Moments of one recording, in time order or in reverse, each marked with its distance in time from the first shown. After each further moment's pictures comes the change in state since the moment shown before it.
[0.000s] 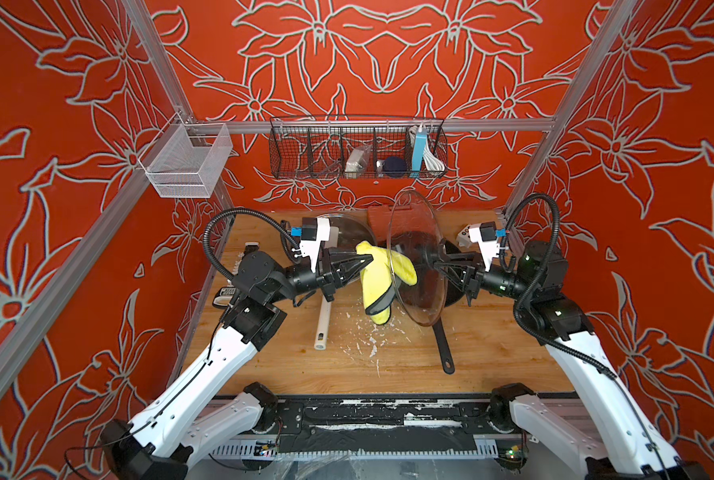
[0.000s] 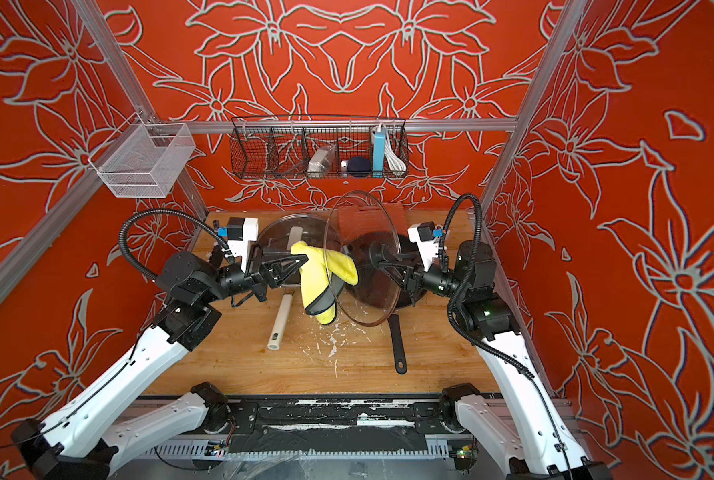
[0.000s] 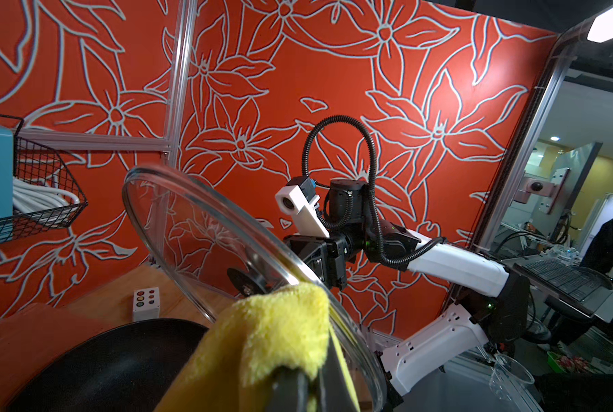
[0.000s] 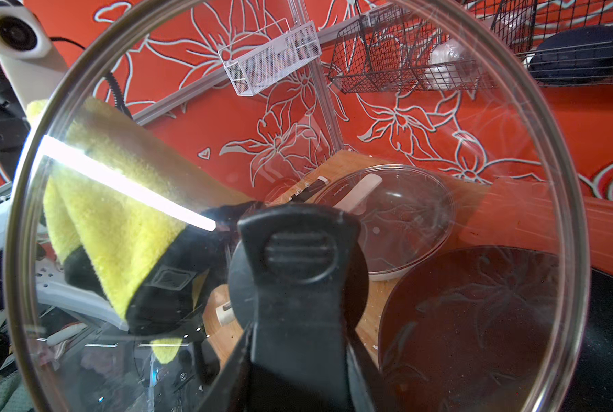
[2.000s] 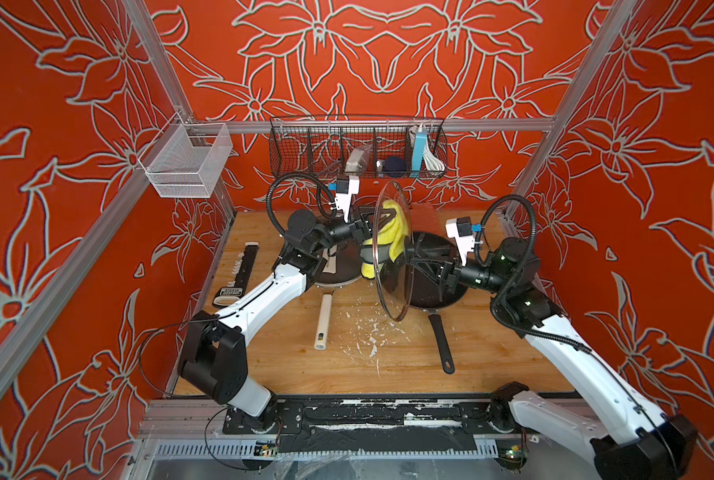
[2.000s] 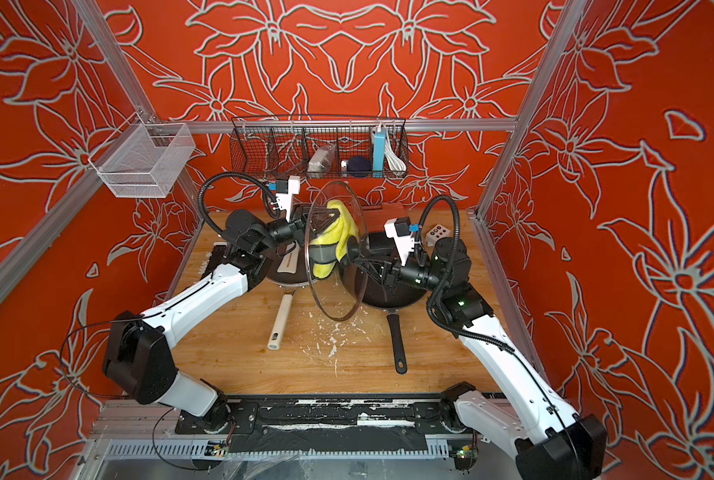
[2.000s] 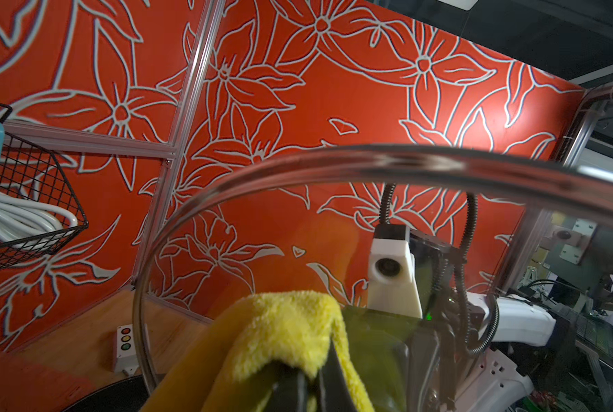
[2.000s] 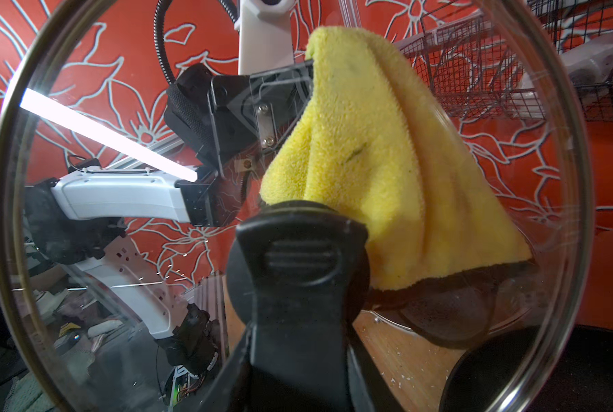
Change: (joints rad) left arm 0.068 0.581 0.256 0.454 0.060 -0.224; right arm 0.200 0.138 -0.028 0.351 0.043 0.129
